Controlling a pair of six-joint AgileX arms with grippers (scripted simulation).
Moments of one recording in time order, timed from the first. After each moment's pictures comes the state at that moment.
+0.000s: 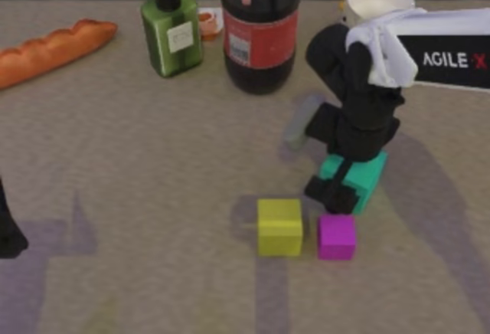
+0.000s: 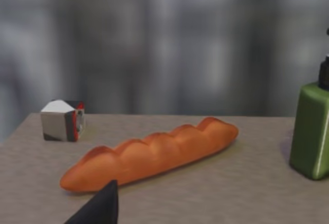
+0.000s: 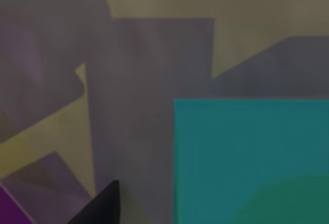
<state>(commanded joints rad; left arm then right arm) 0.02 0.00 0.00 0.00 0.00 0.00 0.48 2.26 1.59 -0.89 0.00 -0.54</state>
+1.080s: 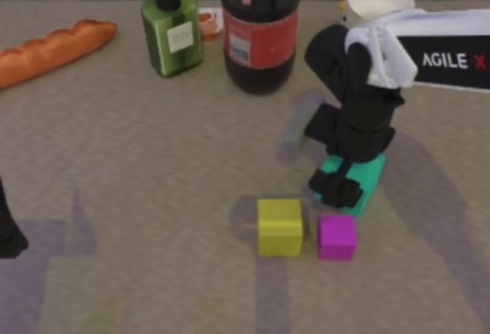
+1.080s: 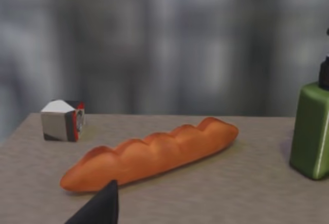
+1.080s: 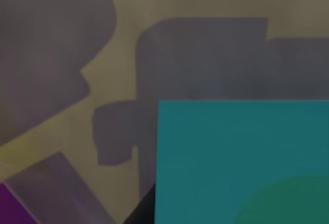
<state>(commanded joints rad) 0.02 0.00 0.00 0.00 0.00 0.00 0.48 2.26 1.59 -0.89 0.00 -0.54</state>
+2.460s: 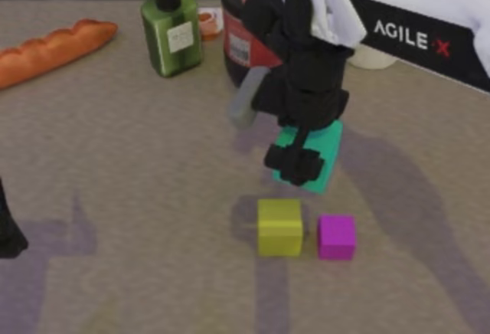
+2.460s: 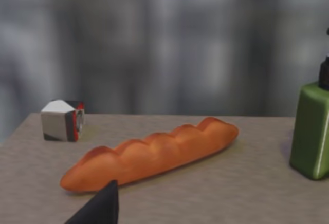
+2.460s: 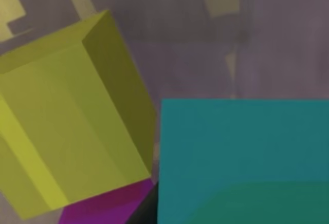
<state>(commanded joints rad) 0.02 0.00 0.00 0.00 0.00 0.00 0.62 2.31 1.97 -1.26 0.00 -0.56</state>
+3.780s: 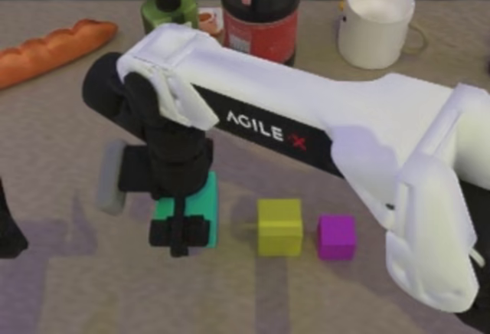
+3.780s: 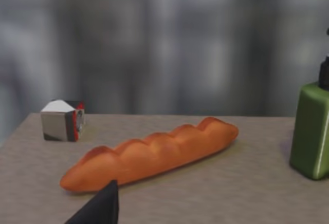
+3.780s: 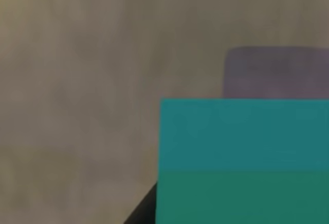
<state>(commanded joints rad) 0.02 0.00 0.00 0.00 0.00 0.00 0.92 2.56 2.33 -1.34 0.00 -0.62</state>
